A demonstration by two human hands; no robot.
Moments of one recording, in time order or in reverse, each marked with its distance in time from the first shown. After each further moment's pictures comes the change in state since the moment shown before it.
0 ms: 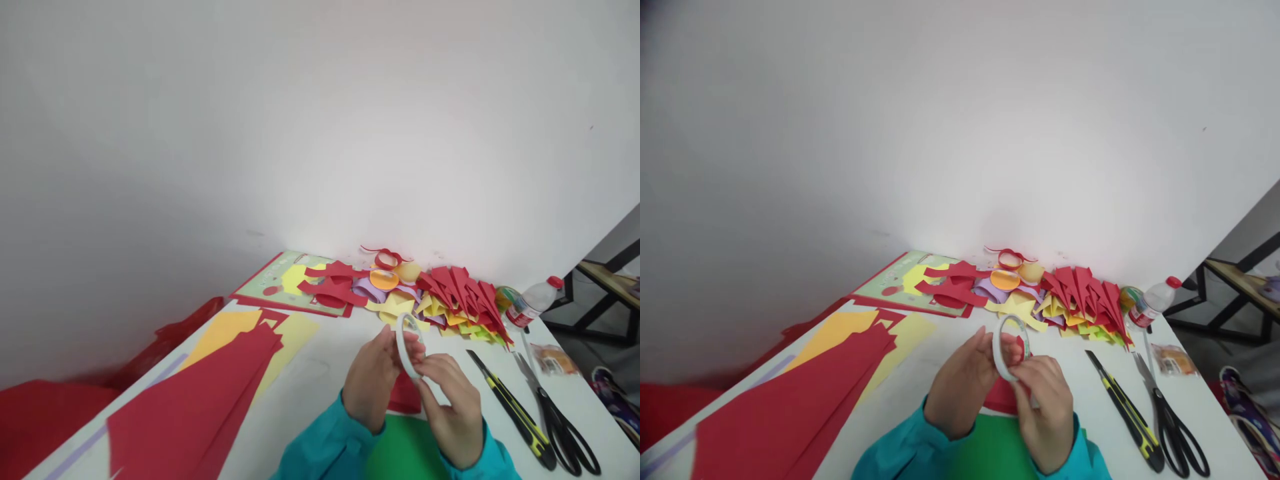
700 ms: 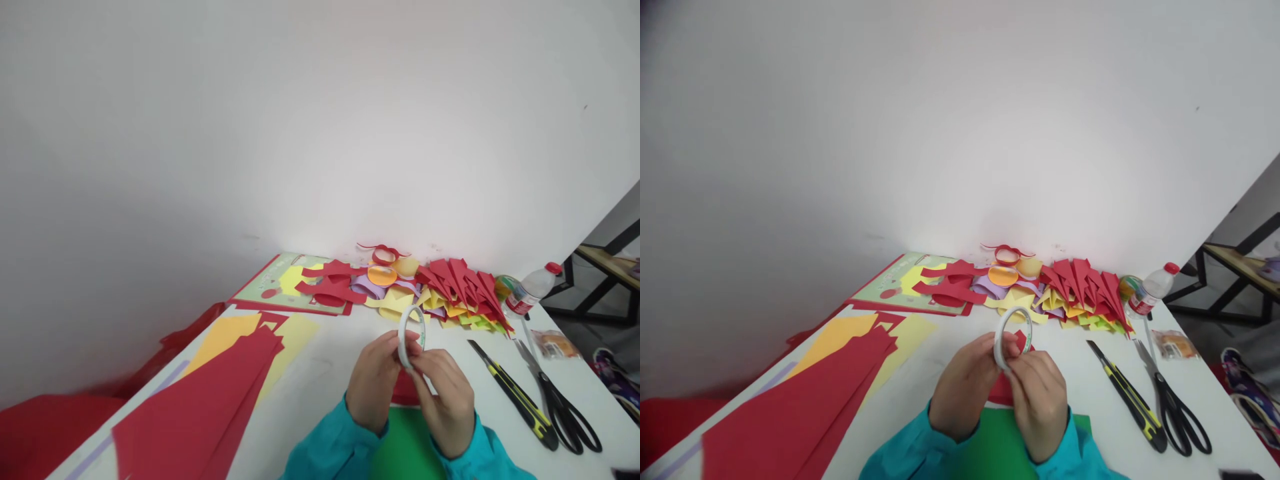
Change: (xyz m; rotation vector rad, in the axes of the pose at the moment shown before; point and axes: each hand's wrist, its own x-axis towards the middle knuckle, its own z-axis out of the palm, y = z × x) left_hand -0.002 -0.012 -0.006 0.160 -0.048 0.169; right_hand -0.003 -0.004 0.009 -0.106 0.040 -0.047
